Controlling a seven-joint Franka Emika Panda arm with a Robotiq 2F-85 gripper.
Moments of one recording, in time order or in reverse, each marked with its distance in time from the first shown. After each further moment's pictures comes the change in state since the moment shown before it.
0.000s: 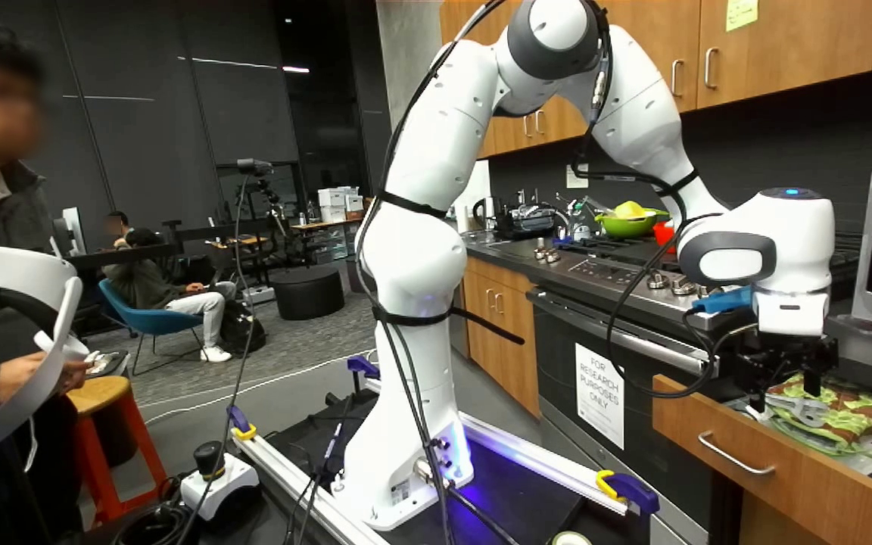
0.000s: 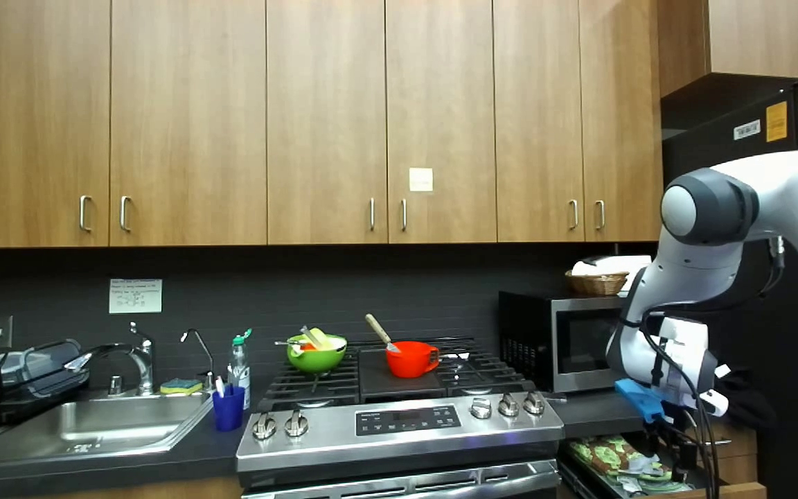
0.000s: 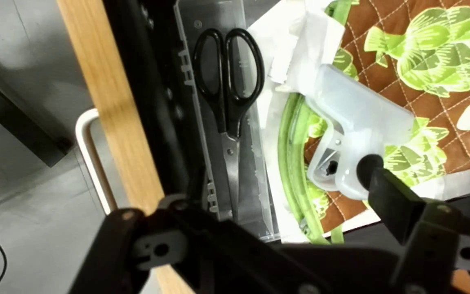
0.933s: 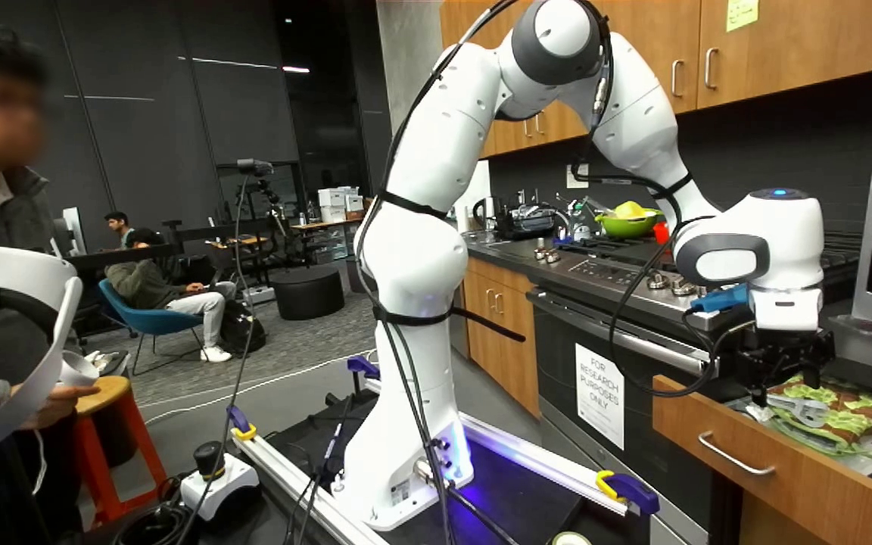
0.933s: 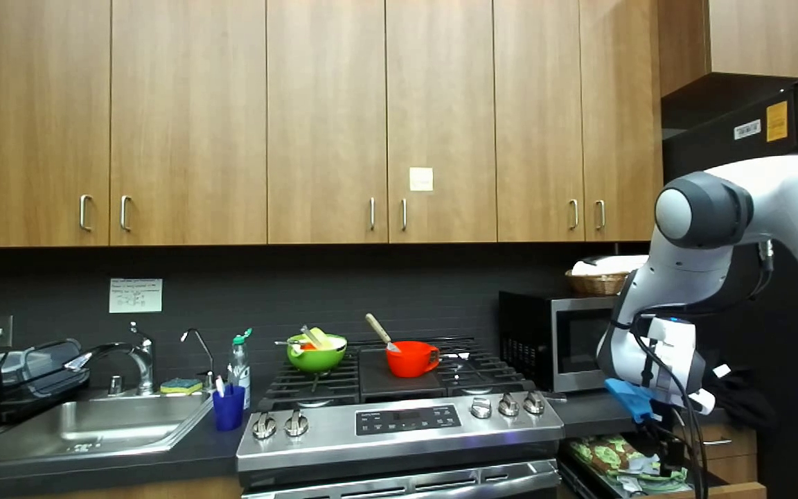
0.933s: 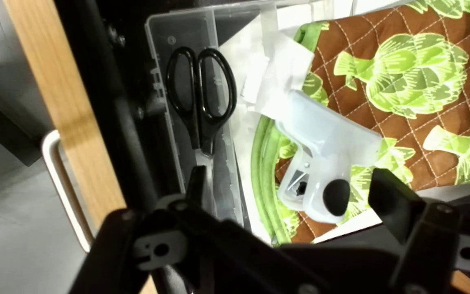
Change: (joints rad) arm 0.018 0.023 0.018 0.026 0.000 0.046 0.011
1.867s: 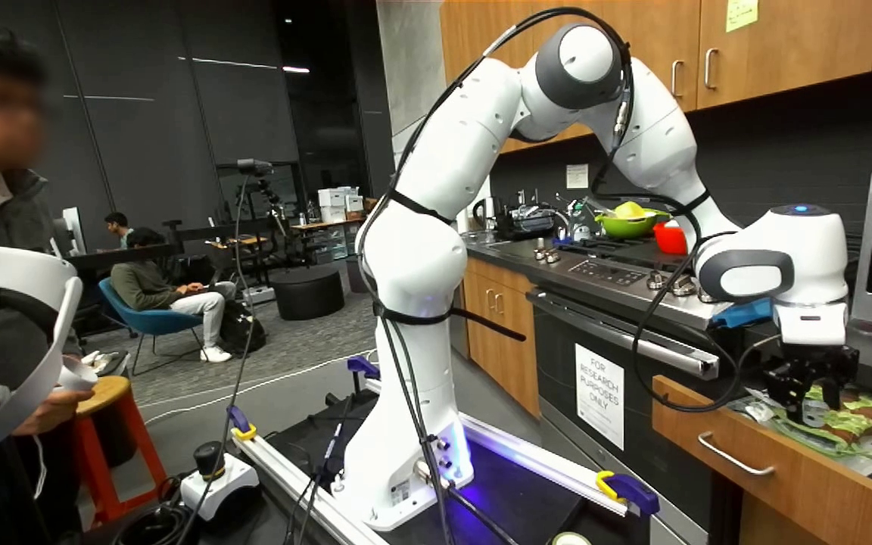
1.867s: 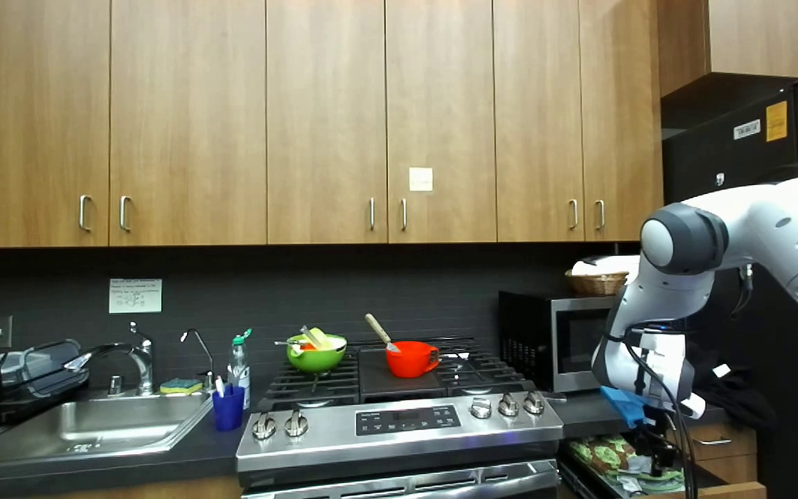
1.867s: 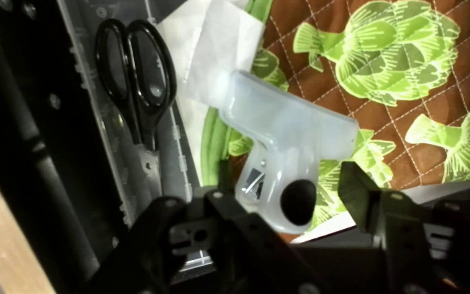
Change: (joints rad) arm -0.022 0.139 0.003 0.151 0.000 -0.001 0.021
